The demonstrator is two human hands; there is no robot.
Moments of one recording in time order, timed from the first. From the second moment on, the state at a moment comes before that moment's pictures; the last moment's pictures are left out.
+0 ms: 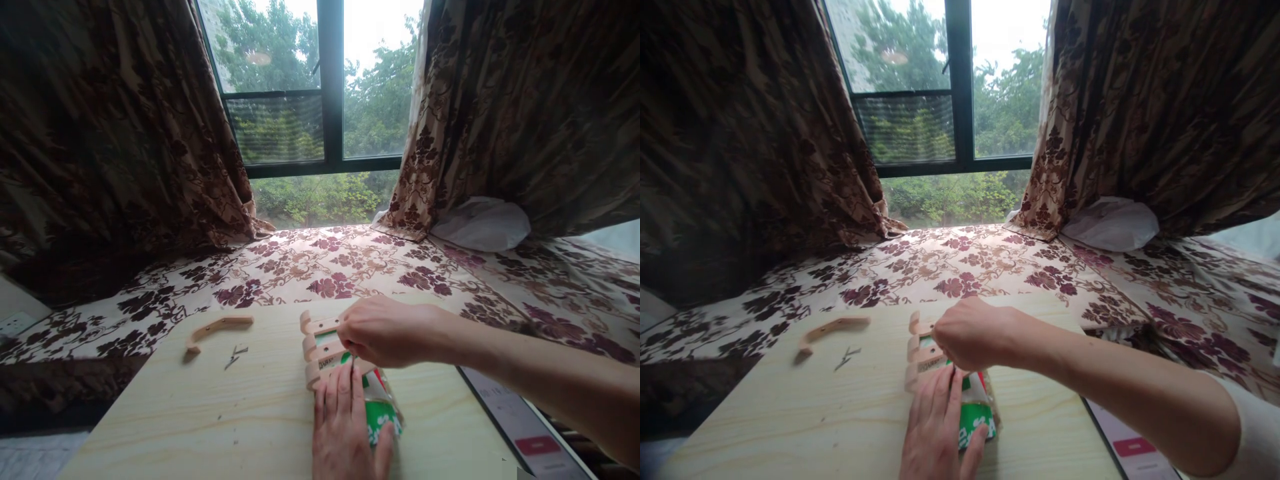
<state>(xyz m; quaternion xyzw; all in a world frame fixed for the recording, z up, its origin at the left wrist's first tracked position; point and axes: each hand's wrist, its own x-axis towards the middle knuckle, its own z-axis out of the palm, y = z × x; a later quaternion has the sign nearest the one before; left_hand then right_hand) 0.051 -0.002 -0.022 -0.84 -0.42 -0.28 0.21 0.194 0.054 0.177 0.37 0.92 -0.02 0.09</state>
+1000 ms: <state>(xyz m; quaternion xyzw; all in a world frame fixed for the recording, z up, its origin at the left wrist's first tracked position) 0.055 -0.001 -0.028 -0.82 -0.44 -0.32 0.18 0.186 0.055 0.179 0.38 0.92 -0.01 0.10</state>
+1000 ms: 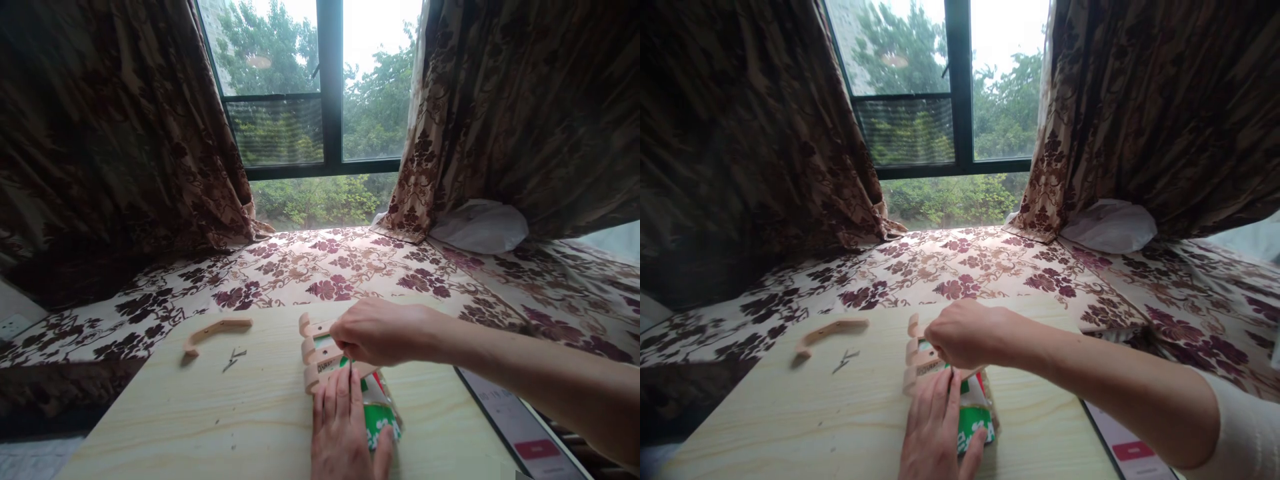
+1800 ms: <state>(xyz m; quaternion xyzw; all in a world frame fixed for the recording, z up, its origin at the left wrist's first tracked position) 0.049 0.003 -0.025 -0.83 -0.42 -0.29 0.22 0.187 0.054 0.189 0.39 0.91 0.00 0.13</state>
